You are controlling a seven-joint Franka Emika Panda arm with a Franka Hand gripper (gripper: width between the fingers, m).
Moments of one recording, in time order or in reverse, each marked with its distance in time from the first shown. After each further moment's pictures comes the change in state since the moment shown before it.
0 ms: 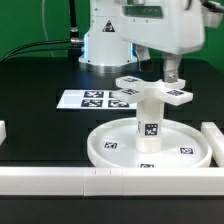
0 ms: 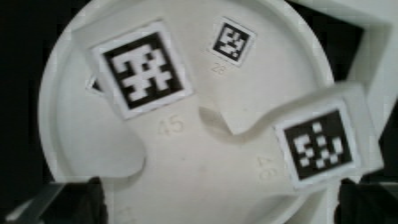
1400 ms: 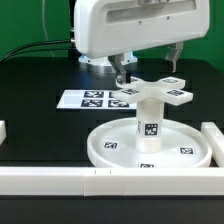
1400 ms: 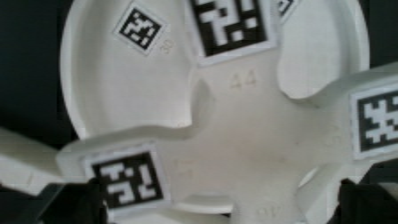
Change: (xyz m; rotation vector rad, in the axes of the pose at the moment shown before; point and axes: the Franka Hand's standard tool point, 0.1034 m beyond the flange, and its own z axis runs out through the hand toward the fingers) arm 0.019 -0.001 -0.003 -0.122 -0.018 -1.638
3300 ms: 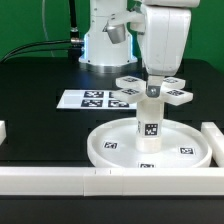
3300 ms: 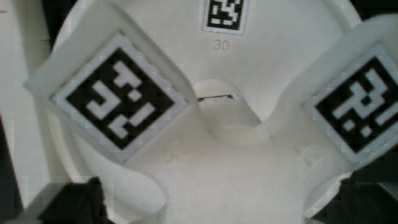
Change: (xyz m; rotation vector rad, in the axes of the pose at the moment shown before) arm -0.004 -0.016 0.021 -0.066 -0.091 -0.934
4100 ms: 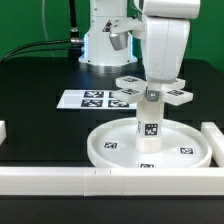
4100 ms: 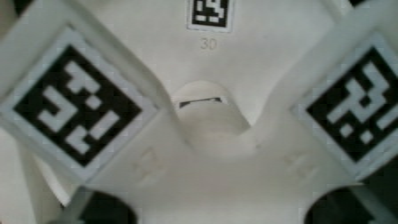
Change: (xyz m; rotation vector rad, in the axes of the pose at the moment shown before) arm -0.007 -0.002 0.009 0.016 -0.007 -0.027
